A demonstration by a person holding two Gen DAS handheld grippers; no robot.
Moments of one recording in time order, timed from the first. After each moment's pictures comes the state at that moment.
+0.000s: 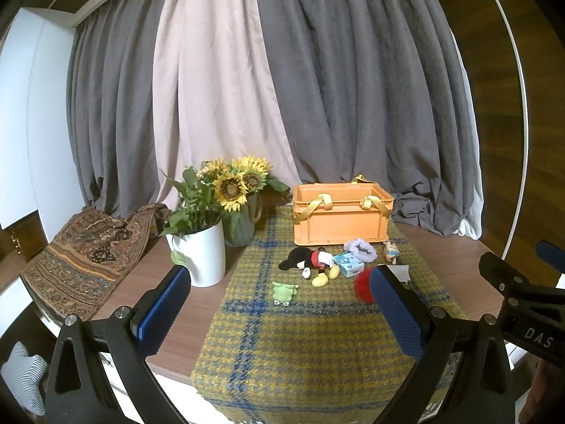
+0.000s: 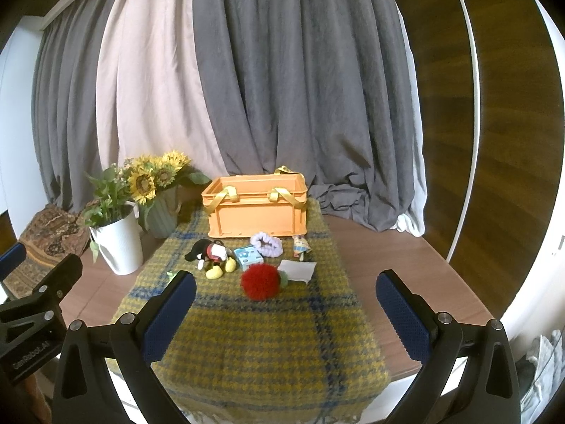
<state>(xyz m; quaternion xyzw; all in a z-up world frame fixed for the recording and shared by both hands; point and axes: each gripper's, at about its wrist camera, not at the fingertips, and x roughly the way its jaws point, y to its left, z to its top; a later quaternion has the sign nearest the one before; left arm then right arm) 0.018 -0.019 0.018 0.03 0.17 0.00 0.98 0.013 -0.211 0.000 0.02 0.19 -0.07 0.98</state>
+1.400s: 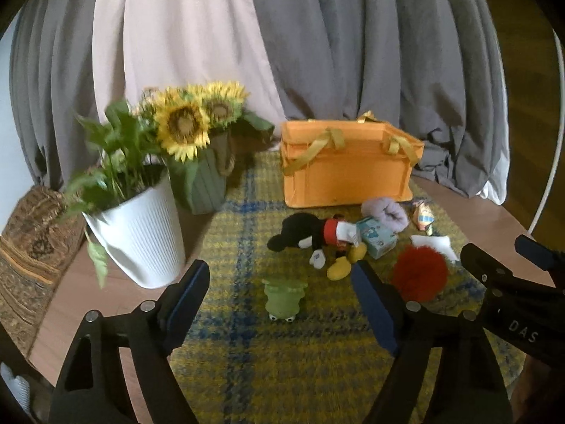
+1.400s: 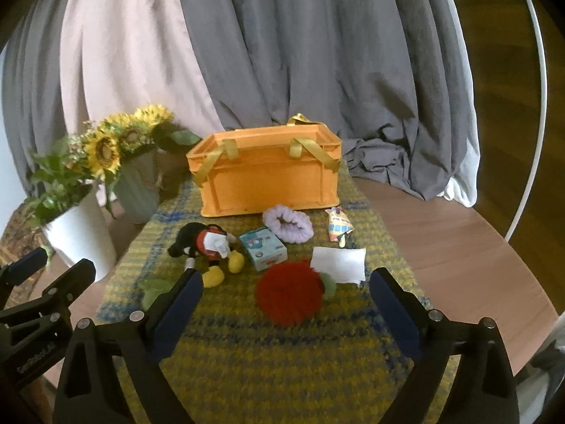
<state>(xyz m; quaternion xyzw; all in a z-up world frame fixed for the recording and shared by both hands) 0.216 0.007 -0.081 0.04 0.29 -0.05 0.96 0.197 -0.188 -0.092 0.04 0.27 -0.08 0.96</state>
